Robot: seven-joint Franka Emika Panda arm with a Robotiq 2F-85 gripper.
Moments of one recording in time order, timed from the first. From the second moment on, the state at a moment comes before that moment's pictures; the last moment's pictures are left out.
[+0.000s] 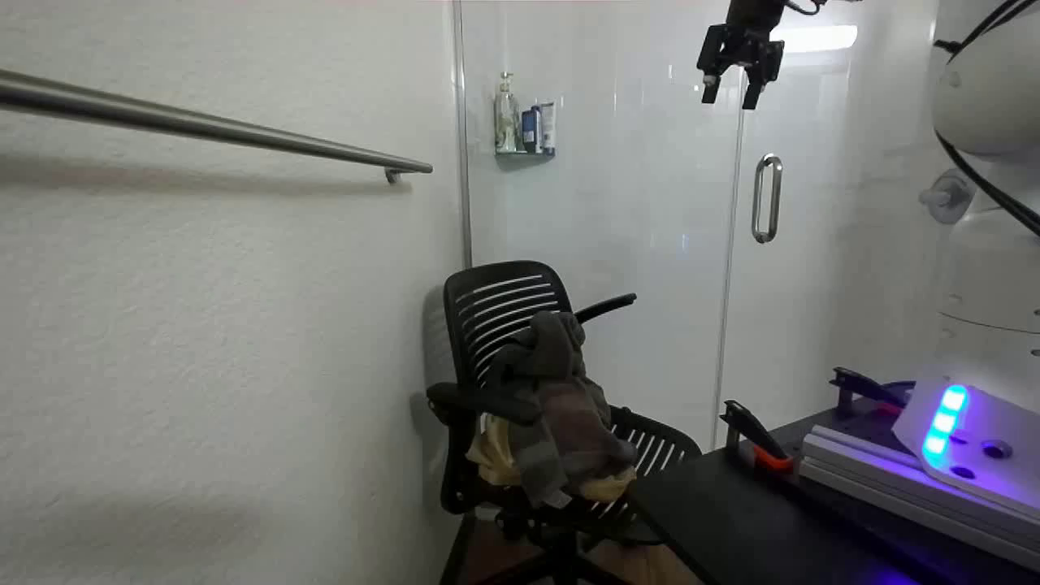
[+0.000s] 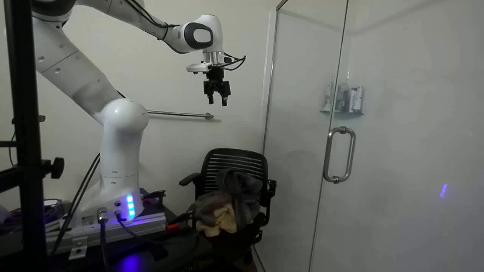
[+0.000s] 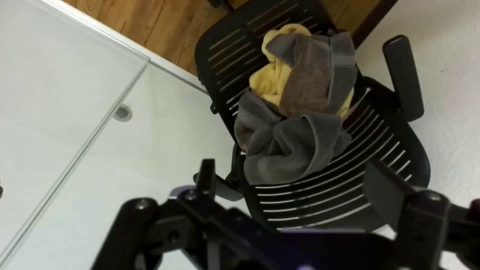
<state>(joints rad) 0.00 -0.79 -0.10 -2.51 -0.02 1.97 -0.10</state>
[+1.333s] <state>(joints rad) -0.22 -0.72 -0.24 -2.64 -0.07 2.37 0.03</state>
